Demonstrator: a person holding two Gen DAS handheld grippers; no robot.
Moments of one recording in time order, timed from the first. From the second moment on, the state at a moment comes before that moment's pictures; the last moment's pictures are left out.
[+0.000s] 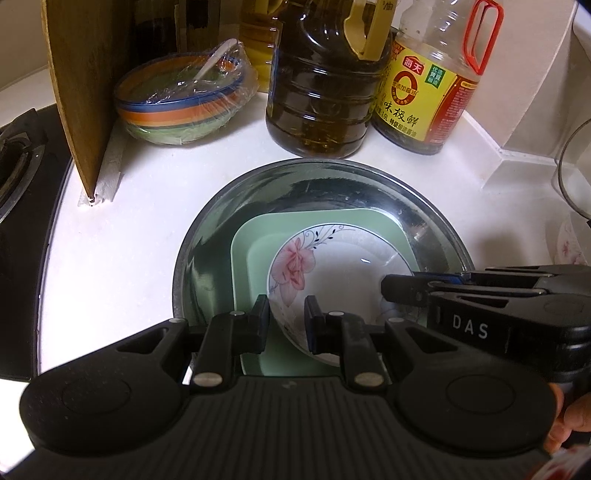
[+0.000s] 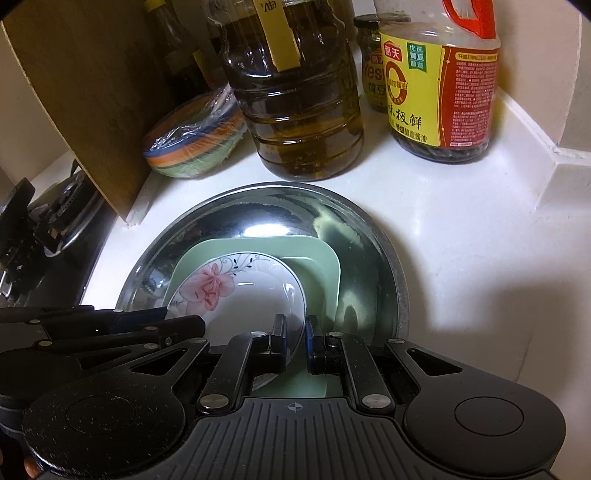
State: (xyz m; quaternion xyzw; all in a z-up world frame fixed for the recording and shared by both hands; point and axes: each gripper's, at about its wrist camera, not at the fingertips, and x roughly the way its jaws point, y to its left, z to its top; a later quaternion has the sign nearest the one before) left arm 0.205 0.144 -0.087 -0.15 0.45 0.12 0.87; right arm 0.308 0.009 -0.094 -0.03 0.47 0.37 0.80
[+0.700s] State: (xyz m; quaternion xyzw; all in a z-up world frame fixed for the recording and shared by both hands) left arm 0.192 0.145 -0.073 -0.15 0.44 0.12 0.88; right arm 0.296 -0.005 -0.077 -0.01 0.44 0.37 0.82
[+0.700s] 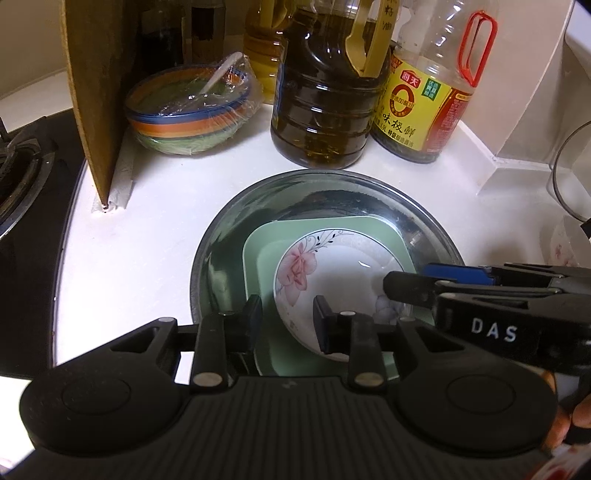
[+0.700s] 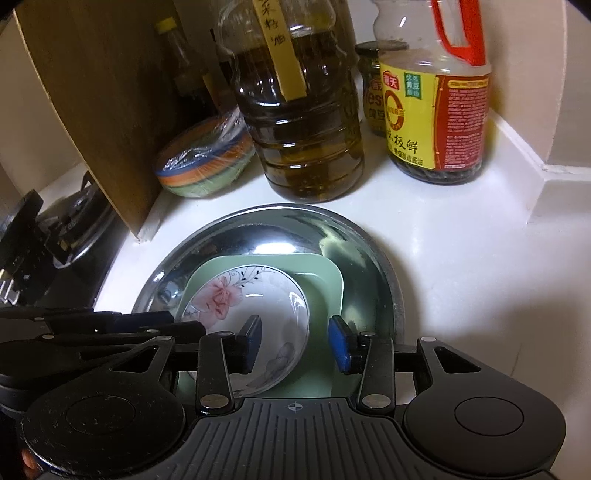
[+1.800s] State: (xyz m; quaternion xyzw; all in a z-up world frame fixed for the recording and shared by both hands) left arm 0.132 0.095 -0.038 -0.12 0.43 0.10 0.89; right arm 0.229 -0.075 -0.046 0.03 0.42 0.35 0.84
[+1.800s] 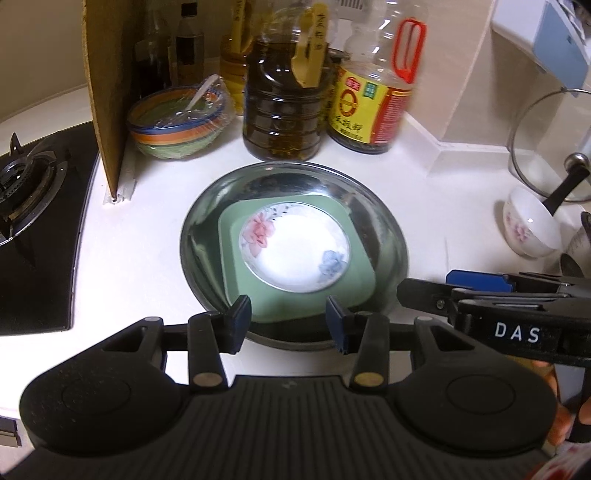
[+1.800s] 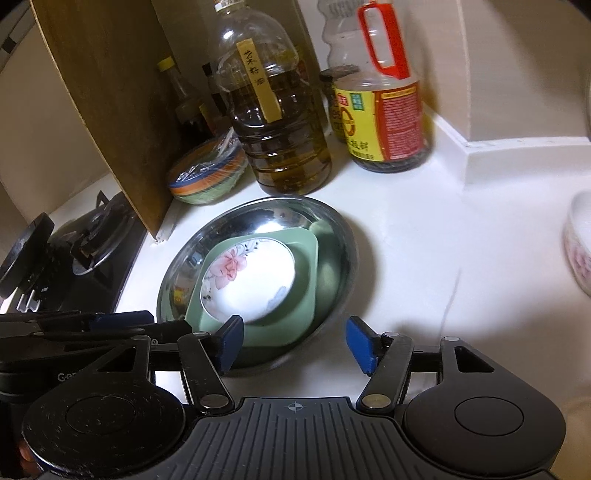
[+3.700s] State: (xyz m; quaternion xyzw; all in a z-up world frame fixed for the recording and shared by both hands) left arm 0.156 -0.089 -0.033 -0.01 0.43 -0.15 0.89; right arm 0.140 -0.290 -0.034 0.13 0.40 0.11 0.90
